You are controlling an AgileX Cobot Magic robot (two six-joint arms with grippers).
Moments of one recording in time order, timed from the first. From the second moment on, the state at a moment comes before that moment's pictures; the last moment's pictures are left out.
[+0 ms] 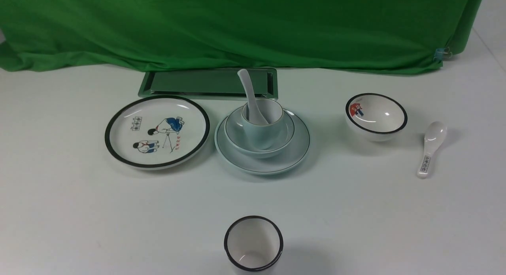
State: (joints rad) right arm -0.08 0.01 0.01 -0.08 0.22 0.16; left arm -0.41 0.14 -0.50 0.12 0.63 0.00
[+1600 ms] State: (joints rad) right arm -0.08 0.01 0.01 -0.08 0.22 0.16; left arm 0.10 0.00 0.01 -0.04 0.22 0.08
